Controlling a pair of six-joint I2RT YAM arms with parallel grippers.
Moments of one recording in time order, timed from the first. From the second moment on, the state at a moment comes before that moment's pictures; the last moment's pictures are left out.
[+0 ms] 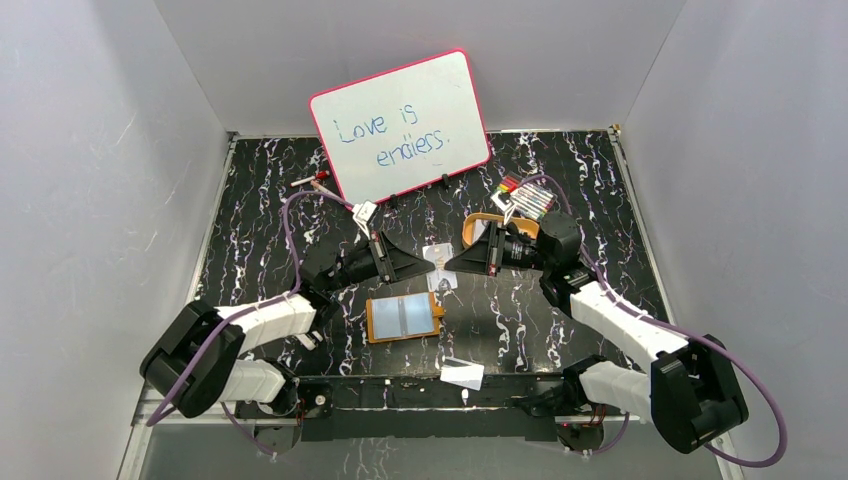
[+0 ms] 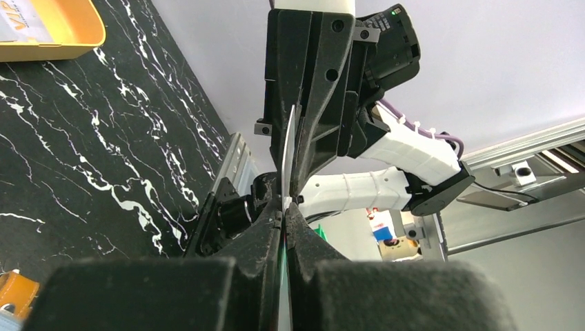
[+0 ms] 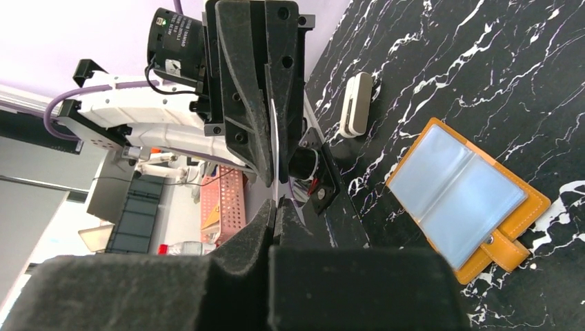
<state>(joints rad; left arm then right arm) -0.63 1.30 0.42 1.03 0.64 -1.25 0.48 1.11 0.55 0.48 -0.93 1.02</state>
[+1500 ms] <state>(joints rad) -0.61 0.92 0.37 -0.26 0.04 -0.94 0.77 1.67 0.60 0.41 -0.59 0.97</state>
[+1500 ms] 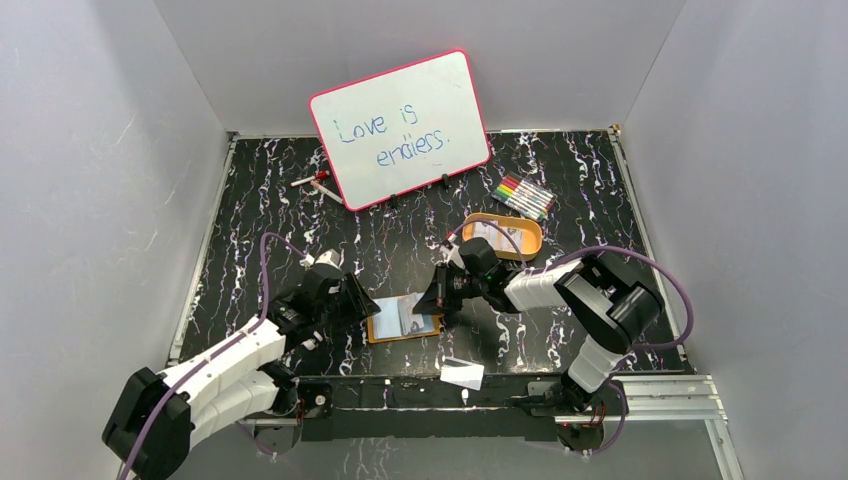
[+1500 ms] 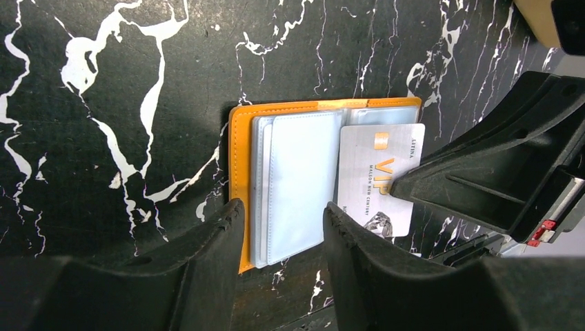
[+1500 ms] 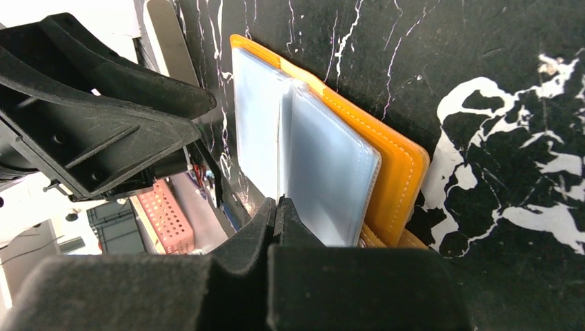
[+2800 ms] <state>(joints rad) -0.61 0.98 0.32 -0.19 0.06 -0.98 0.82 1.72 0.61 0.49 -0.55 1.04</state>
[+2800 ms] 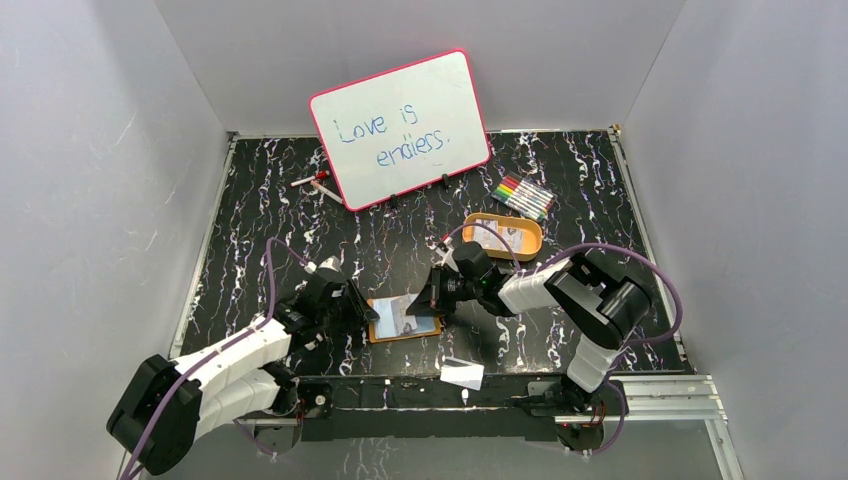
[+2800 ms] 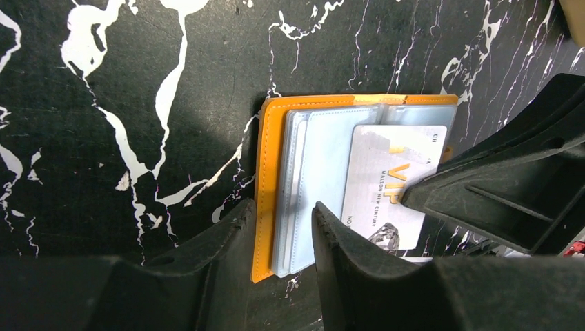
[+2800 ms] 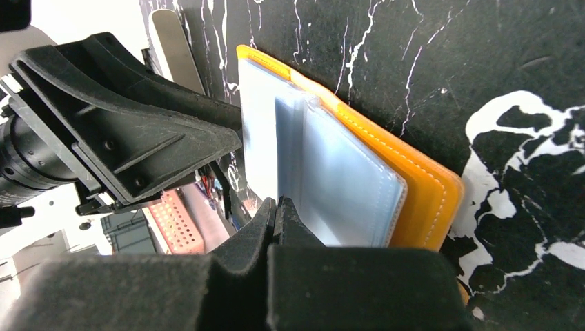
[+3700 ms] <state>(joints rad) -0.61 0.99 0.31 -0.18 0.06 -0.99 0.83 1.59 0.61 0.41 -0.46 1.01</state>
